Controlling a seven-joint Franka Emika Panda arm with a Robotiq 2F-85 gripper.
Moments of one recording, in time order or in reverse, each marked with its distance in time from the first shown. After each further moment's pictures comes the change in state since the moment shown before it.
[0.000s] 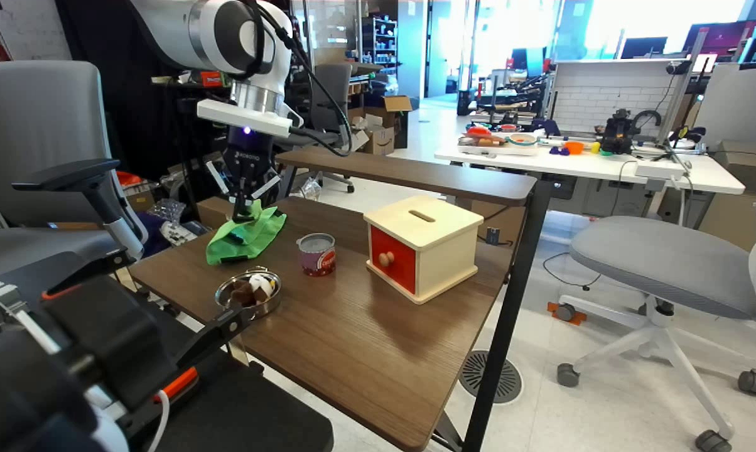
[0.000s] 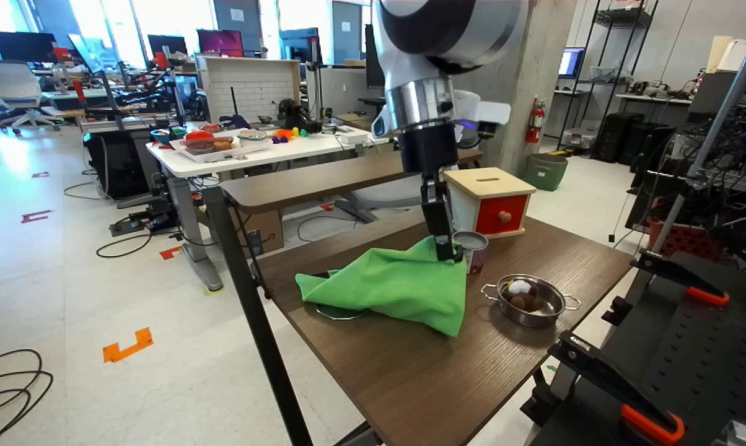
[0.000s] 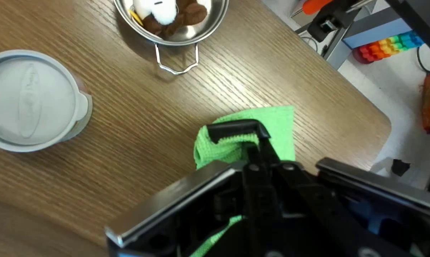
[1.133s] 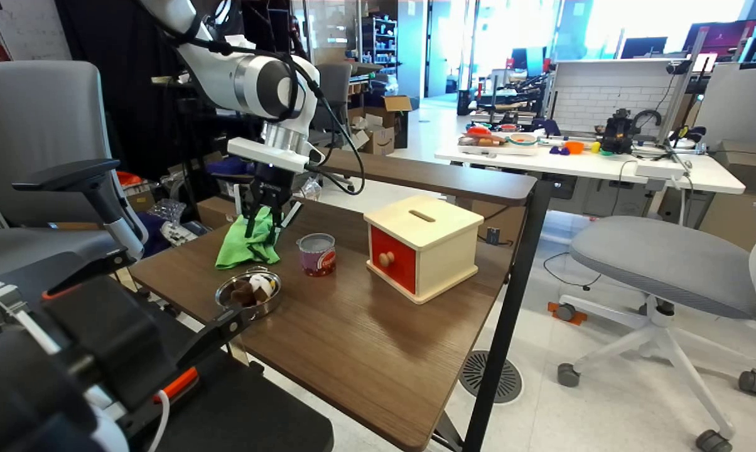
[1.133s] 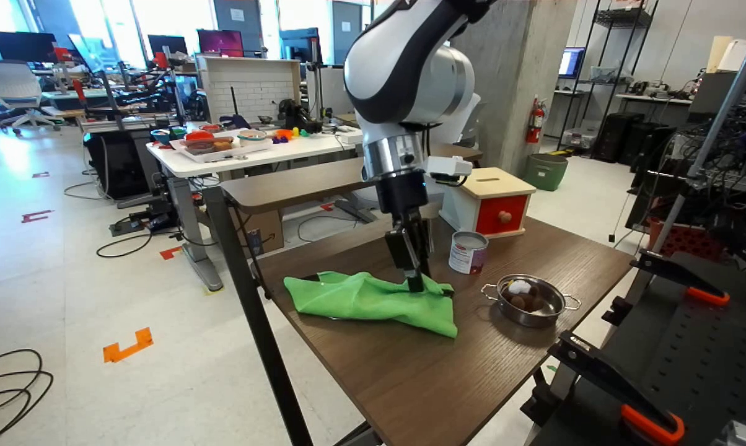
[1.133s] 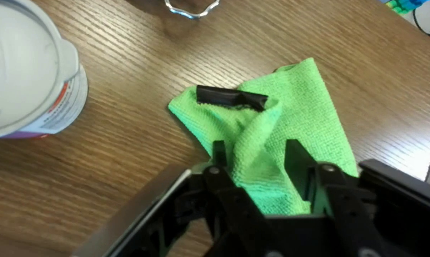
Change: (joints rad) arm 0.015 0.287 -0.009 0.335 0.000 -0.110 0.144
